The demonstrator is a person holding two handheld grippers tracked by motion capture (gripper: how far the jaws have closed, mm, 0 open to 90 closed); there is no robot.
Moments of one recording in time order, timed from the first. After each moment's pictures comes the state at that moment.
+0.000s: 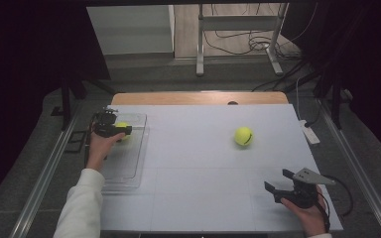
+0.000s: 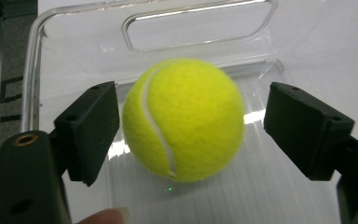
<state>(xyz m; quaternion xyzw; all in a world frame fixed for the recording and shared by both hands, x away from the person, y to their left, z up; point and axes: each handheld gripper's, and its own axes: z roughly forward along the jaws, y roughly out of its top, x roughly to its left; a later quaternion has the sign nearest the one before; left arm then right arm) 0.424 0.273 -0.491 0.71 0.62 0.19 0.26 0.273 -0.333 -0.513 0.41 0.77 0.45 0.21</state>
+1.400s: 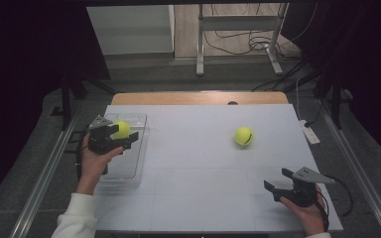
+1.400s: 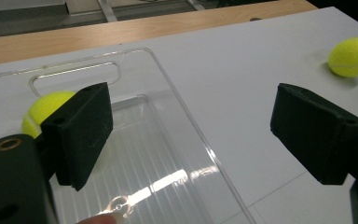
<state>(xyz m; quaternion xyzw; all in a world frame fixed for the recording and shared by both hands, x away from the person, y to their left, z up) 0.330 0.247 -0.443 0.71 0.51 0.19 0.44 0.275 -0.332 -0.512 0.41 0.76 0.45 0.21</state>
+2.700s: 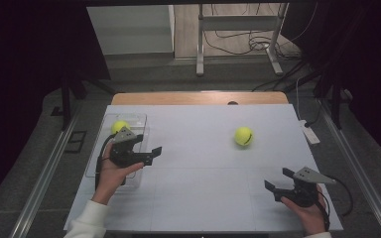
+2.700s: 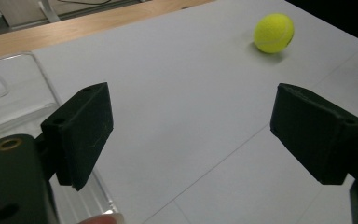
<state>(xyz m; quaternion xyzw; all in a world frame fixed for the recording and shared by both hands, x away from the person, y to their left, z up) 0.307 0.183 -0.445 0.76 0.43 0.16 0.46 0.274 -0.333 -0.510 0.41 0.77 0.45 0.21</state>
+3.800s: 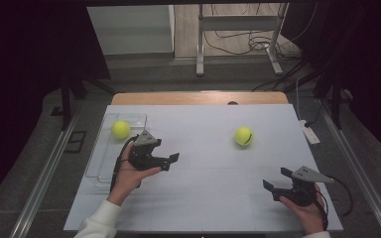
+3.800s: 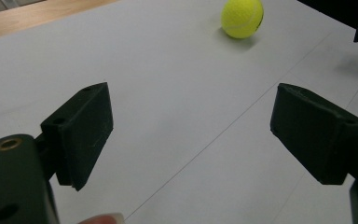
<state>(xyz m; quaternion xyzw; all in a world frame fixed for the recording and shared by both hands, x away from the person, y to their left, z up) 0.314 0.141 -0.456 0.79 0.40 0.13 0.45 0.277 -0.329 -0.511 0.40 0.77 0.45 0.20</state>
